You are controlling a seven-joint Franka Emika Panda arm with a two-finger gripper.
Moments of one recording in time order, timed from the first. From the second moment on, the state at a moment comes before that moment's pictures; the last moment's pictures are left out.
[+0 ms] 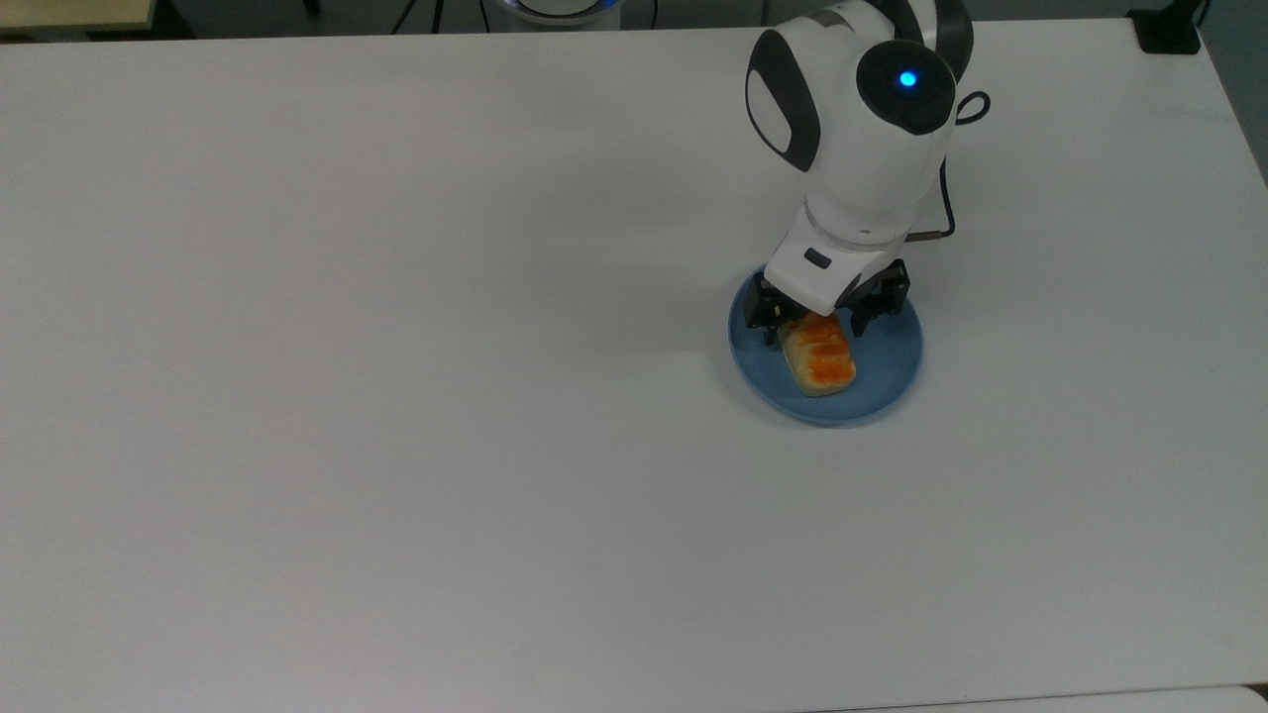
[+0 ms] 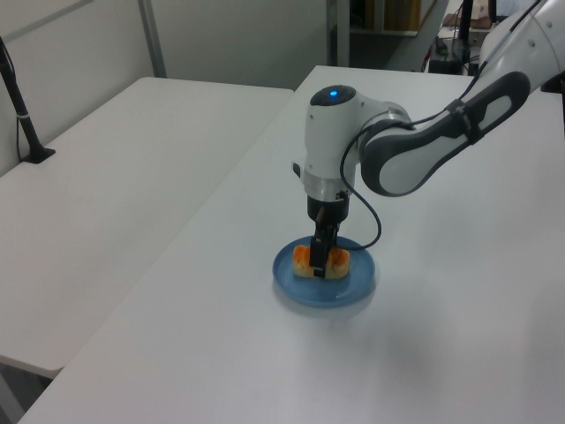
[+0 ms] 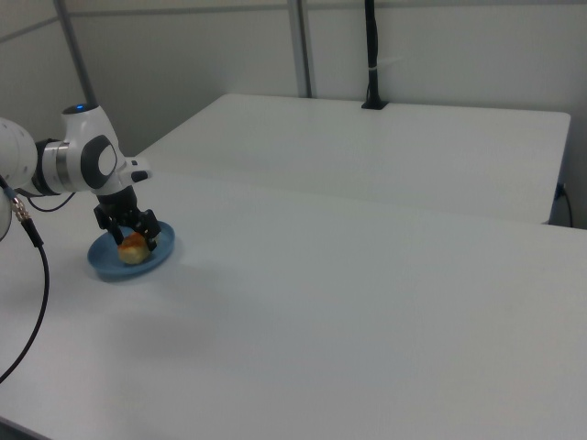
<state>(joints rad) 0.40 0.58 0.05 -1.55 -0.07 2.20 0.34</state>
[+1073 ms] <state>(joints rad) 0.35 0.50 0.03 -1.52 -0.08 2.13 0.31</state>
